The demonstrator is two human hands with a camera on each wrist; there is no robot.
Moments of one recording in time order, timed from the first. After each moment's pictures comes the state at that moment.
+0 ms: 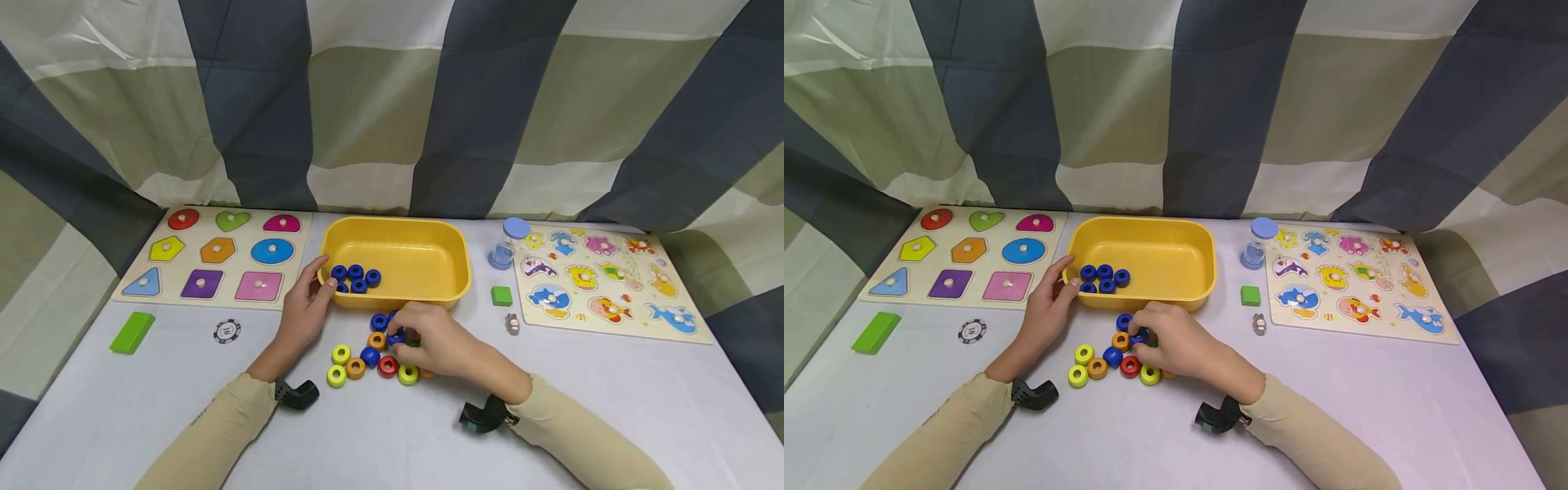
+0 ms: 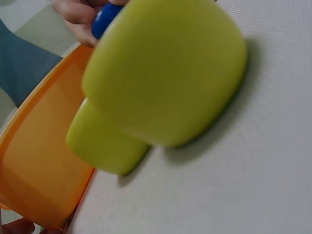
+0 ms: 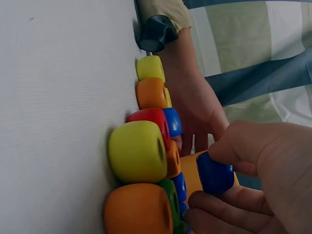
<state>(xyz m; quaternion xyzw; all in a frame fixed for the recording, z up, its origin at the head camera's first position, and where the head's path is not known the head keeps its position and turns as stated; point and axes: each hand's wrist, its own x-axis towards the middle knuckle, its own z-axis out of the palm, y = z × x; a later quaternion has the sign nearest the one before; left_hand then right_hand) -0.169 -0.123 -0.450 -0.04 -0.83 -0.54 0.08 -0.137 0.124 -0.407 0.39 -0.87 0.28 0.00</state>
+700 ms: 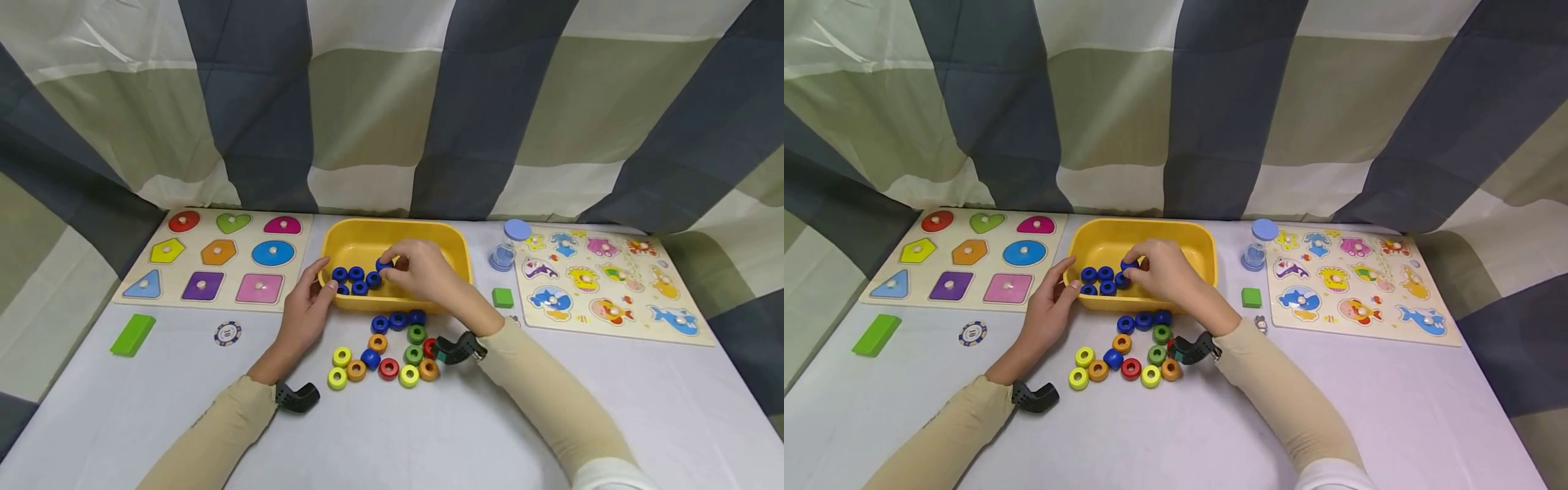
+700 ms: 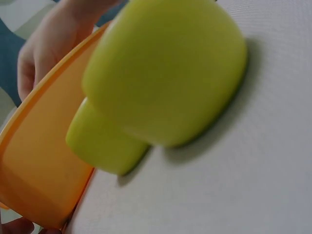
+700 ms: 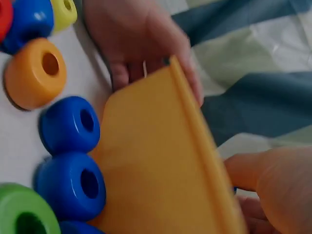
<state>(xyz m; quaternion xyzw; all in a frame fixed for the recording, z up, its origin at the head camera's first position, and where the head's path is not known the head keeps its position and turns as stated) -0.169 -0.124 -0.450 -0.05 -0.83 -0.54 0.08 -0.214 0.101 -0.373 0.28 -0.90 0.32 0.02</state>
